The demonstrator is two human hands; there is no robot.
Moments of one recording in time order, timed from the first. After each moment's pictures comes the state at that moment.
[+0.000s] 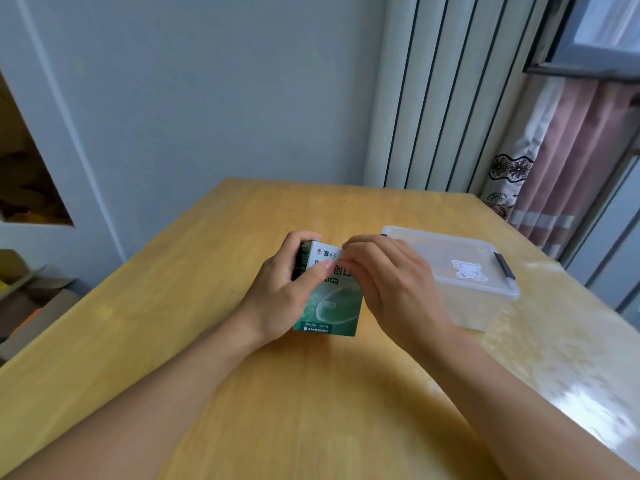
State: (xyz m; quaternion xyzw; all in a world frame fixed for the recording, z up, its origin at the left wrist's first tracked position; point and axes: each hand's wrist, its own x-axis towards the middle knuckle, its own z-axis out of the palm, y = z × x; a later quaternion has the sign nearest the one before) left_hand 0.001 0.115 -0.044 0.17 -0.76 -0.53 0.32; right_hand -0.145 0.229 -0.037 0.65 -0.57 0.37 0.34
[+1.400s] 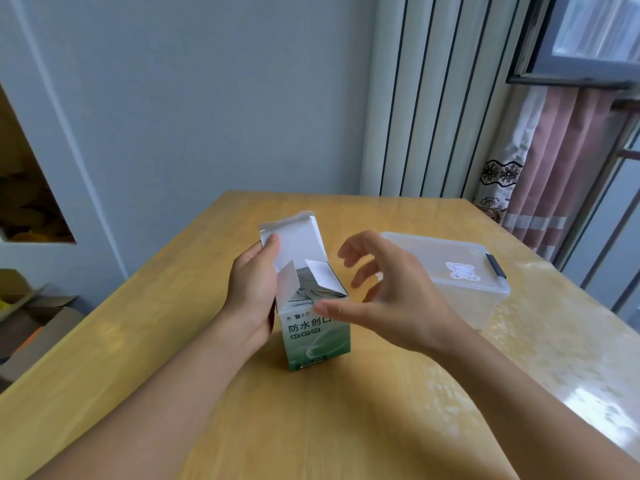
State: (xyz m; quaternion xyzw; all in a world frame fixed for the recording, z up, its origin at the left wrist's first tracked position) left_hand 0.005 0.124 -0.018 0.31 -0.50 -0.69 0.42; right_hand -0.116 0.257 -0.007 0.56 -0.70 0.45 -0.05
